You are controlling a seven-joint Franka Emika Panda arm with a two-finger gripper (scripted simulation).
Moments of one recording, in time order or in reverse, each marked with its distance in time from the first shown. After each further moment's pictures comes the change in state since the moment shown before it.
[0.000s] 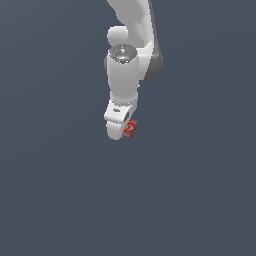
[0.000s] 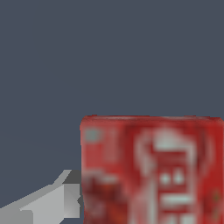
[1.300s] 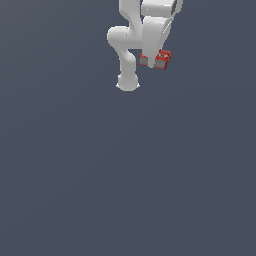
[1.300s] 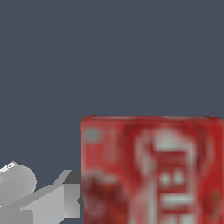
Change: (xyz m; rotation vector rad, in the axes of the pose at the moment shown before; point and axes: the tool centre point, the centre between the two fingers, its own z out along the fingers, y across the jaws) arm 0.058 -0.126 -0.231 -0.001 0.004 -0.002
